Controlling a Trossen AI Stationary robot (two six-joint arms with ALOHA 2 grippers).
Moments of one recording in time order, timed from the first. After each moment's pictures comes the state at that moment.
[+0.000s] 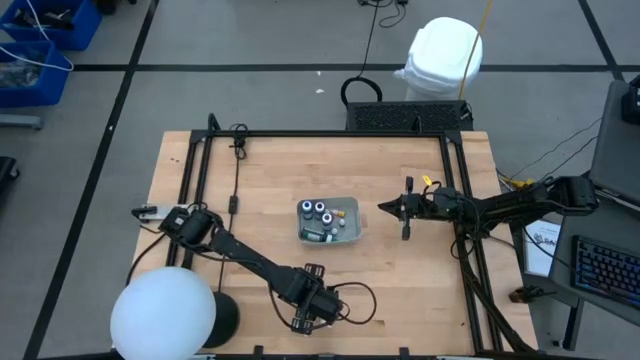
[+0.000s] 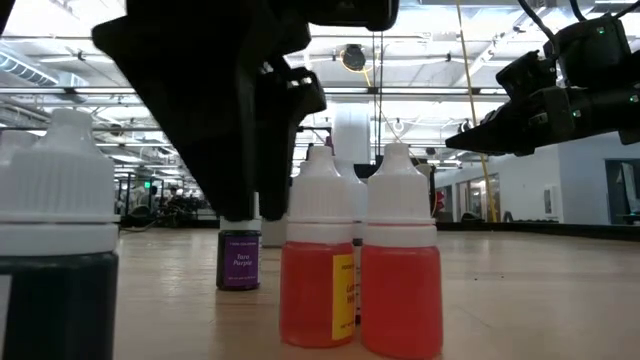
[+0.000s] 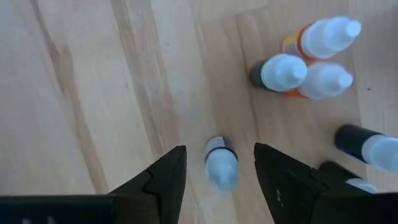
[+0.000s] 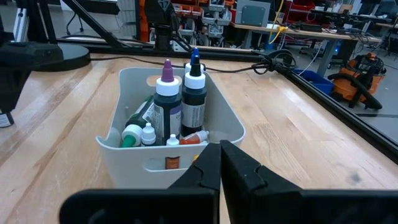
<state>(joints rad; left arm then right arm) -0.48 2.23 1.81 -0.92 -0.03 -0.26 -0.12 1.01 0.02 0.84 0.02 -0.09</state>
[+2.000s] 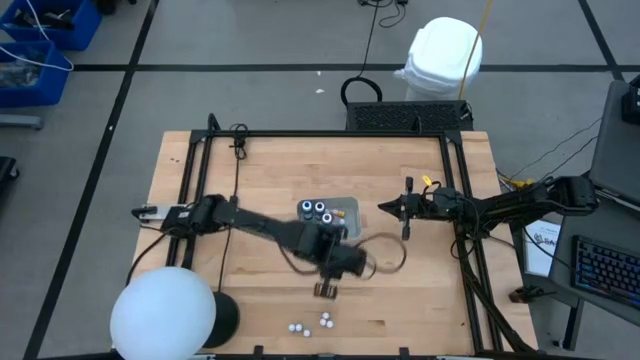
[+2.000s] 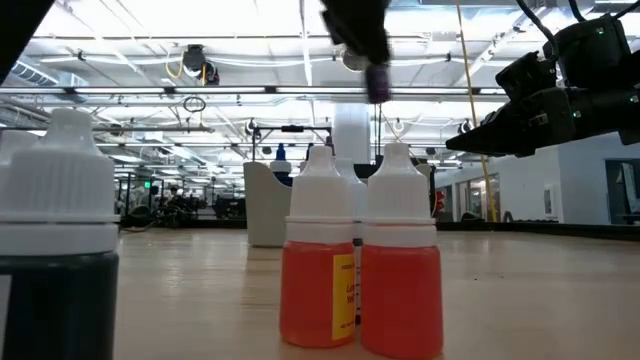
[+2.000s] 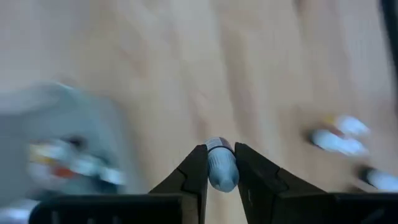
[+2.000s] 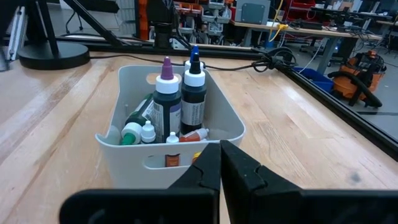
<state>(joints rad) -0.29 2.24 2.22 -1.17 -0.05 -0.07 -0.12 1.01 0.02 0.83 0.02 -0.09</state>
